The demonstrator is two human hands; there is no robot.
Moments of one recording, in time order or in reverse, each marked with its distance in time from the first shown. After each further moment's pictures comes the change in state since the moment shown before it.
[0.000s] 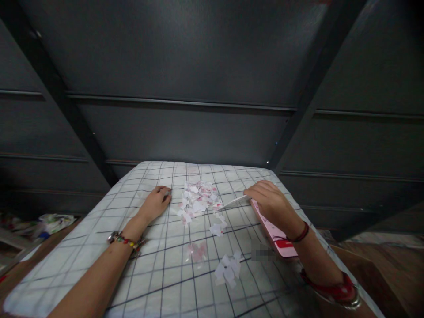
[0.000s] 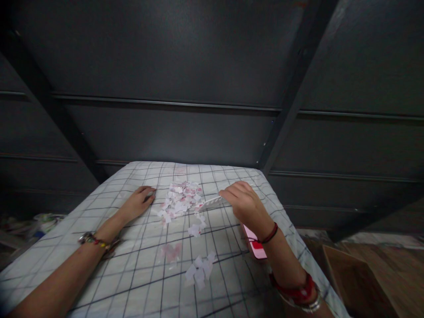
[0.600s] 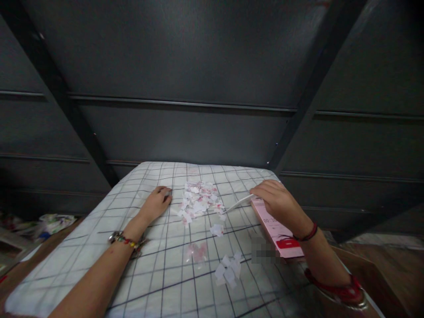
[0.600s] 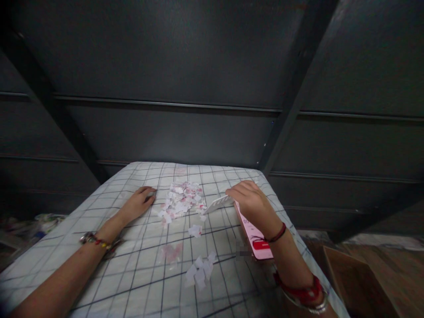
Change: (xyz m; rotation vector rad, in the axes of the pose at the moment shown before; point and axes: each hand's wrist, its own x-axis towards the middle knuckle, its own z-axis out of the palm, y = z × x) left_hand 0.000 -0.002 0.003 -0.009 0.023 0.014; right_hand -0.005 0.010 -0.004 -0.009 -0.035 0.023
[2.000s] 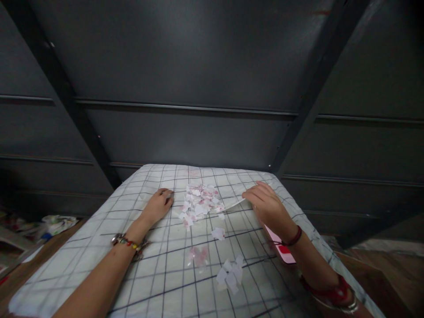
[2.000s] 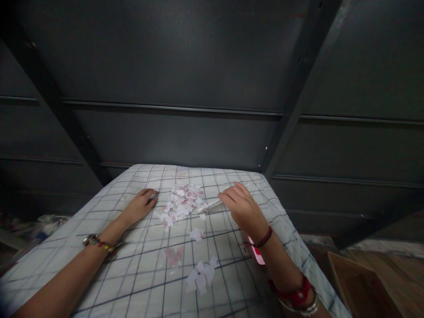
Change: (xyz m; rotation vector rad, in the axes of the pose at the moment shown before) left_hand 0.000 0.001 0.000 0.004 -0.008 -0.022; right_hand 0.005 -0.018 0.023 -0.030 0.056 0.040
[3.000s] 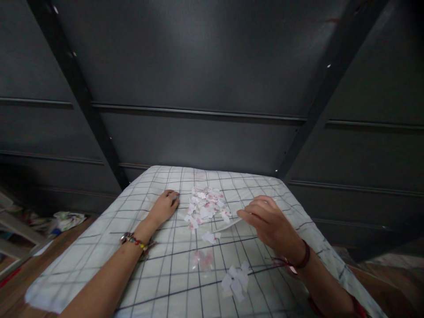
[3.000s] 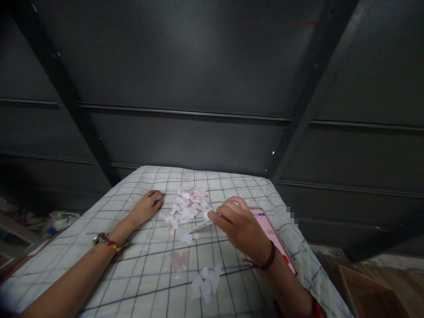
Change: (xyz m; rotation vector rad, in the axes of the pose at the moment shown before) left_hand -0.002 0.004 -0.003 -0.024 0.013 -0.022; right_hand 0.021 -0.037 -0.024 0.116 -0.012 -0.180
